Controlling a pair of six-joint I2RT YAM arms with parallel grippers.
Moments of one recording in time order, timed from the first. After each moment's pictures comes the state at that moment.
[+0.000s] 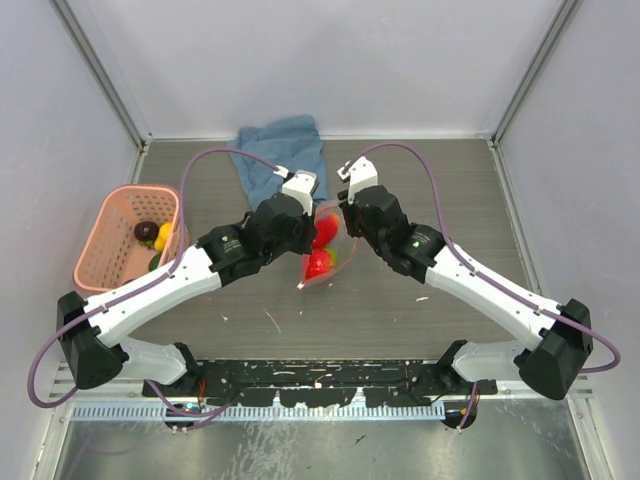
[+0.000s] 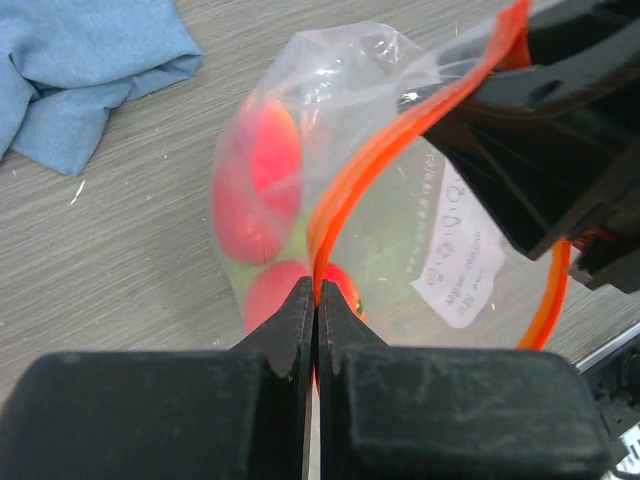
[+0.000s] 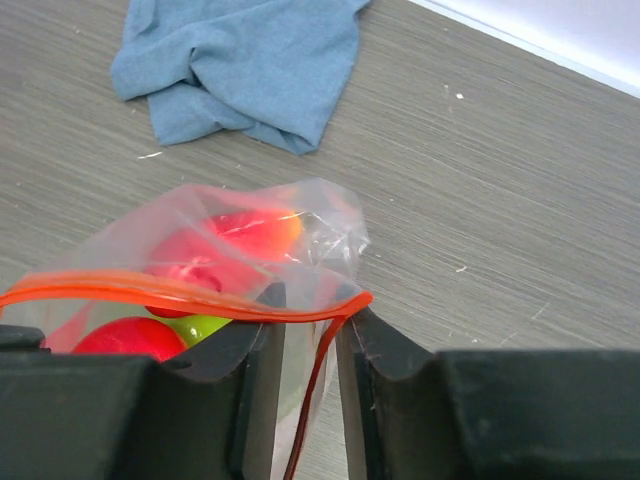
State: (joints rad) left arm -0.95 1.32 1.25 -0.46 -0.32 -0.42; right arm 0.80 1.24 1.10 -0.29 0.45 0.09
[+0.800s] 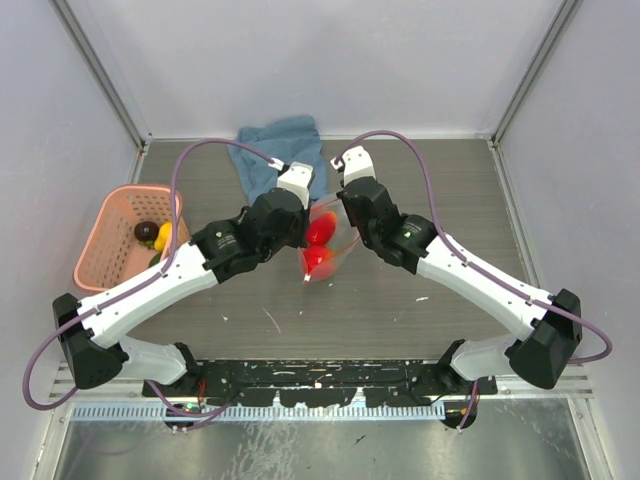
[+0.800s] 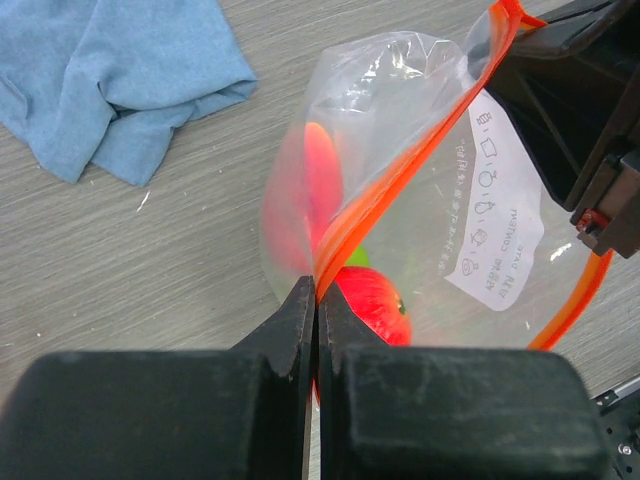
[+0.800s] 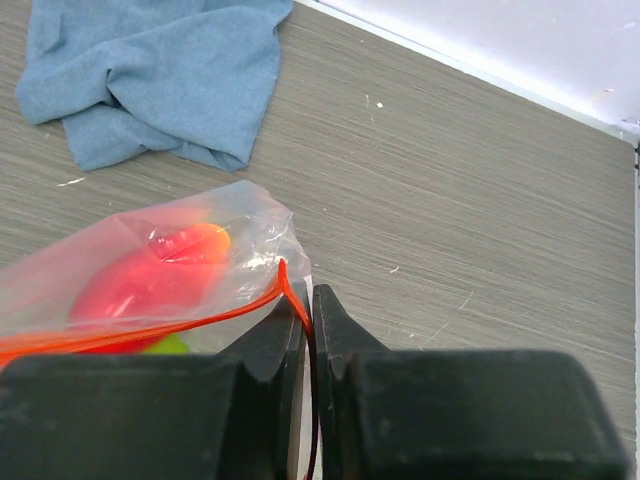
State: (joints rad) left arm -0.95 1.32 1.33 -0.55 -0.42 -0.37; right arm 0.81 1.33 1.22 -0.36 0.63 0.04
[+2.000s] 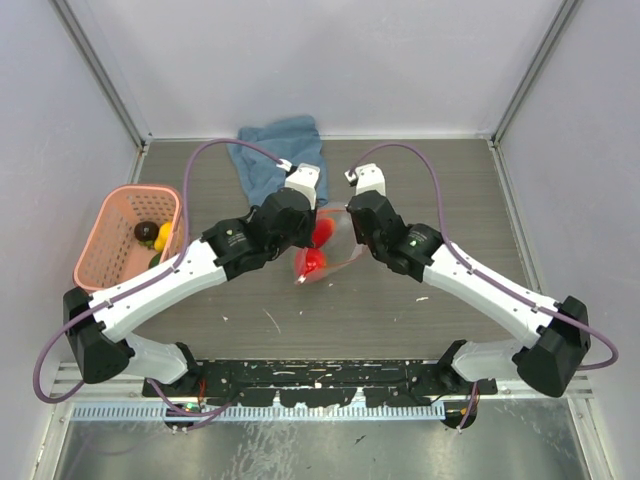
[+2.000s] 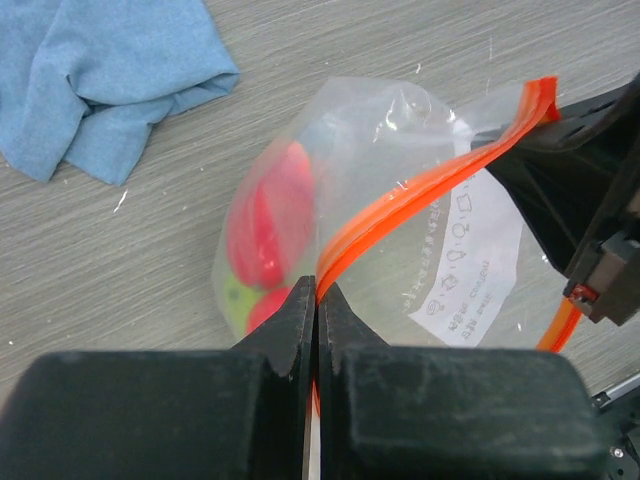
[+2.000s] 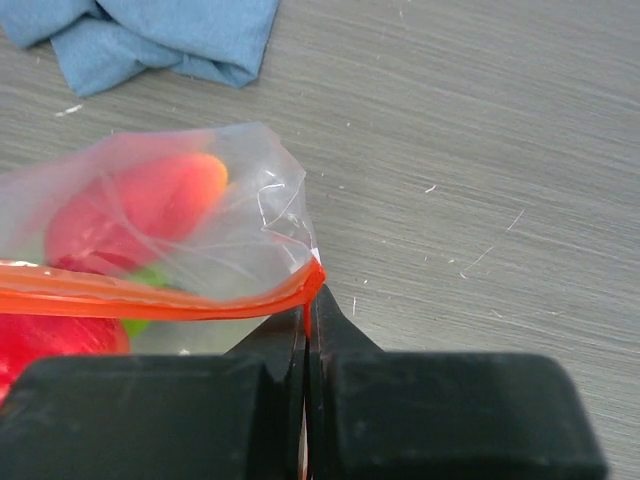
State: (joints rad) left arm -0.95 1.37 1.33 -0.52 -0.40 -0.39; right arm 0.80 1.28 1.12 -0.47 0.56 0.23
